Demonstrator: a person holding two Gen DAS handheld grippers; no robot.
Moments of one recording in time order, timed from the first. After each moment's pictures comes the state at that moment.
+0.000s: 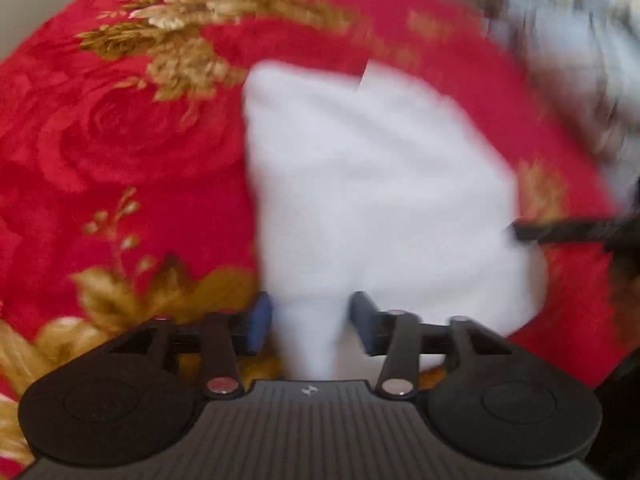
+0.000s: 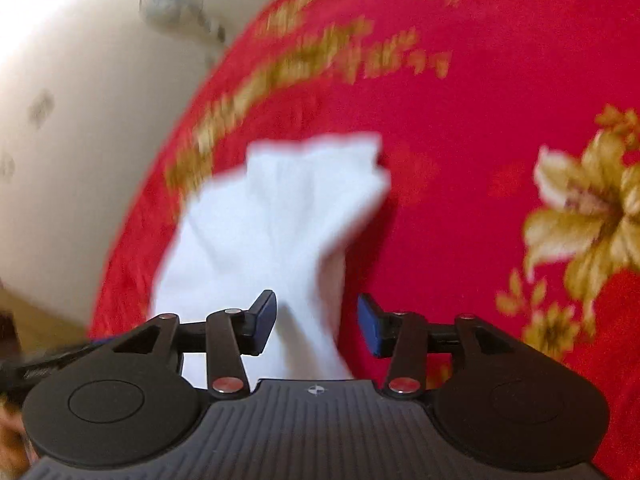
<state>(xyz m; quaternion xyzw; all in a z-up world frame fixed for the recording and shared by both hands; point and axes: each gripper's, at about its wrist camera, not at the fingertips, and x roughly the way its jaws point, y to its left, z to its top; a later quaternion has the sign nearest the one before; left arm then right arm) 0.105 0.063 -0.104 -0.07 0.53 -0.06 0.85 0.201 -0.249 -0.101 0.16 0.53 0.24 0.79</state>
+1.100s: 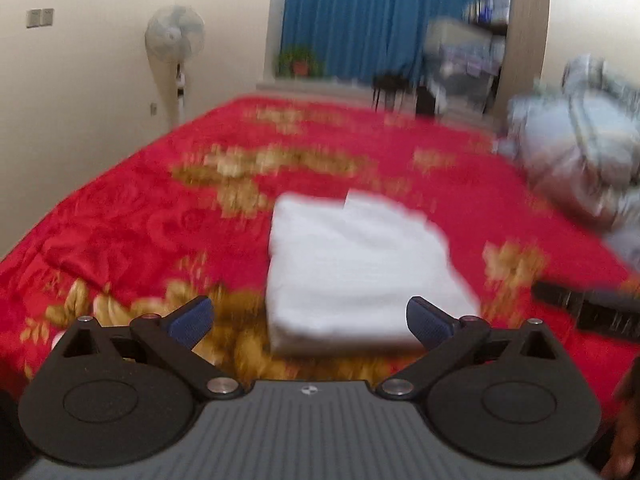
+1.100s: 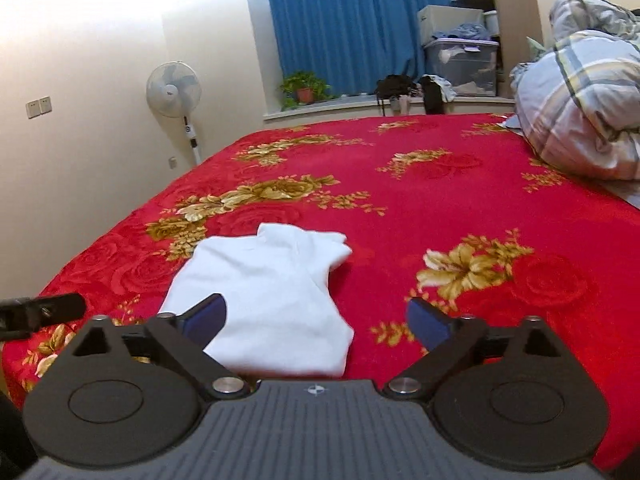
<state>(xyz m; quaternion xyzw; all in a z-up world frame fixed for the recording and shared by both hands) -0.080 -0.019 -0.016 -0.04 0.32 0.06 0.95 -0.041 -0.234 -0.005 0.06 0.27 0.10 0.95</state>
